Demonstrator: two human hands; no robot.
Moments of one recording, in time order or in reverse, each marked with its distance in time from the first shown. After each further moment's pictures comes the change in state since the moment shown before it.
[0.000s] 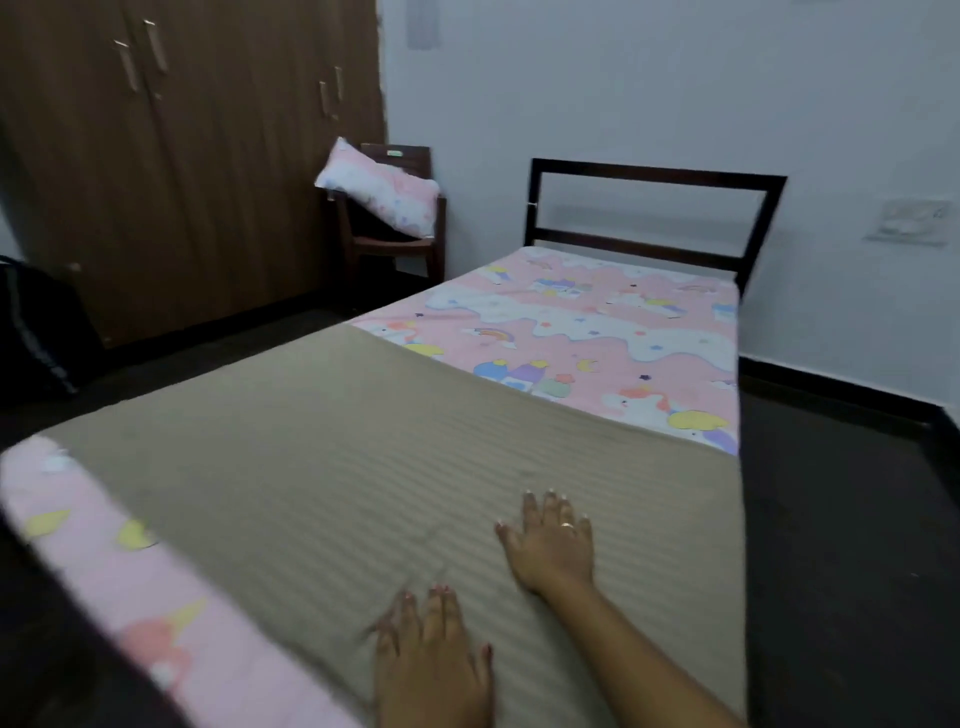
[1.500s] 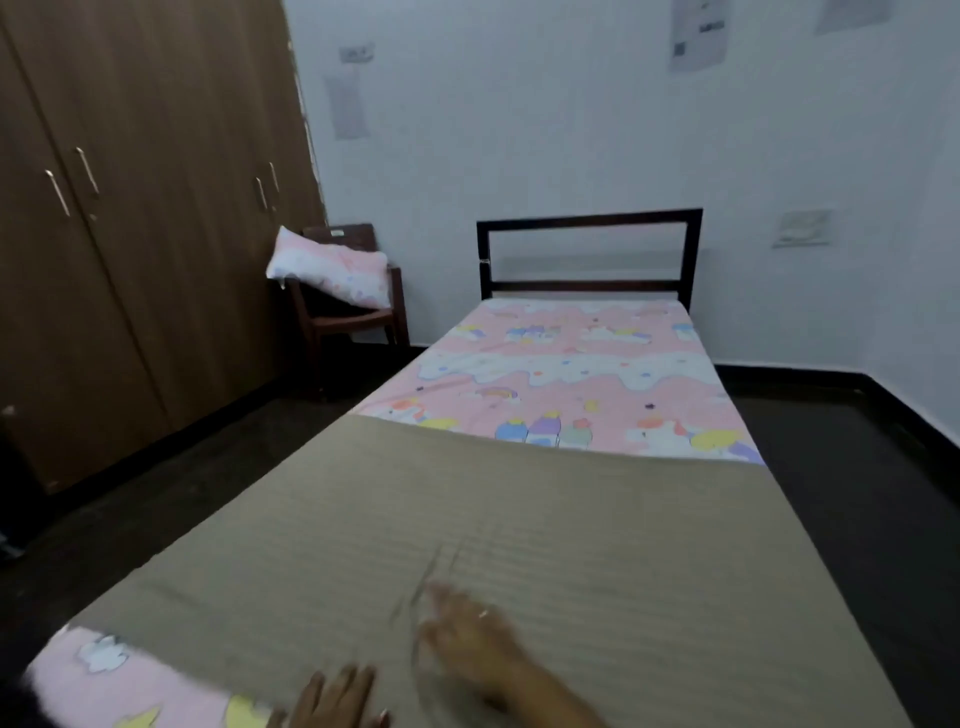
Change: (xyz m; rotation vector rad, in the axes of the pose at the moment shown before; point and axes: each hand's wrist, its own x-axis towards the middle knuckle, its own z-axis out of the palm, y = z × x) left_hand 0.157 -0.319 0.030 0.370 0.094 0.340; right_hand -0.012 -0.200 0.010 0.129 -0.158 -0.261
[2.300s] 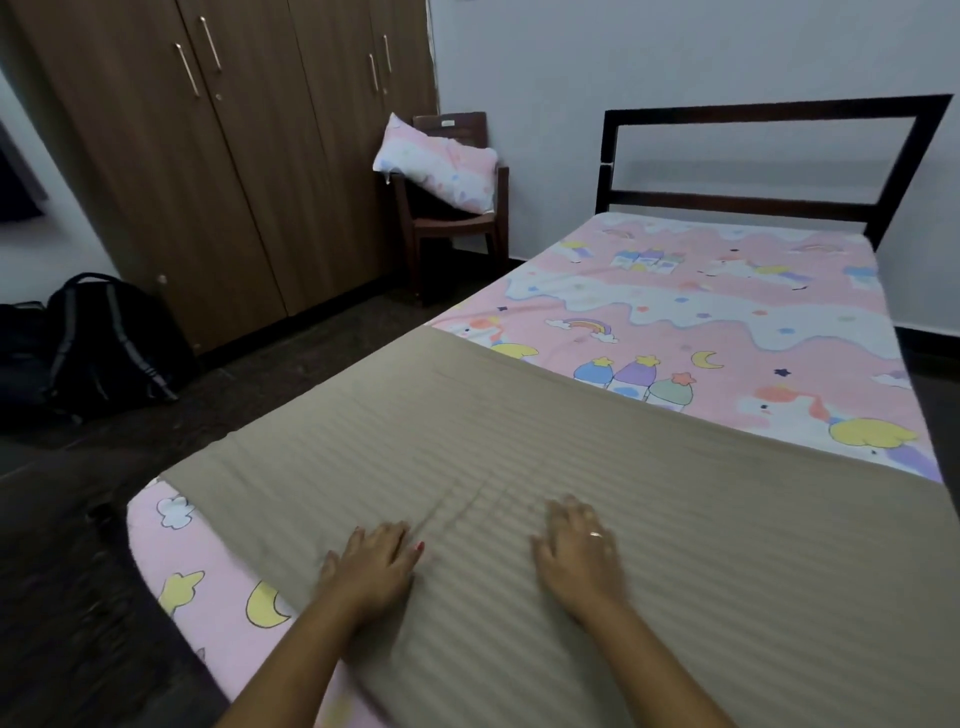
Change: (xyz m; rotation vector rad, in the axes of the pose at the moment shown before) left_hand 0.053 0.052 -0.164 -0.461 -0.462 -0.509; right_hand 0.050 0.103 -0.018 0.015 0.189 0.117
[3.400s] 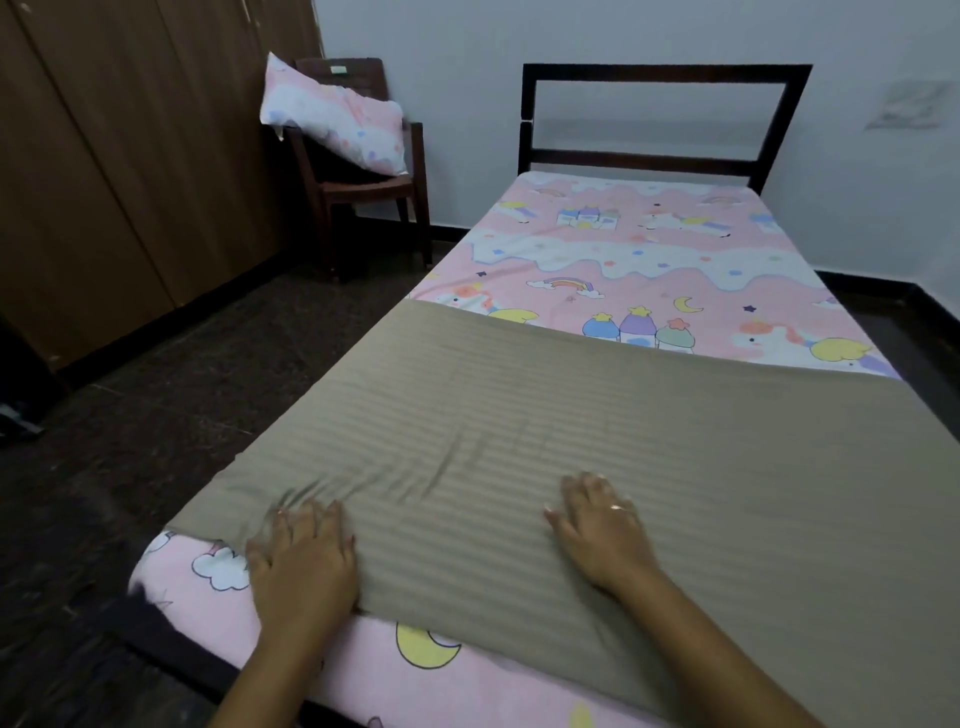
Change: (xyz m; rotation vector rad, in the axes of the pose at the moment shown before) left_hand 0.062 -0.176 -0.071 0.201 0.298 0.056; right_hand -0.002 -0.144 0.048 -0.150 -0.042 0.221
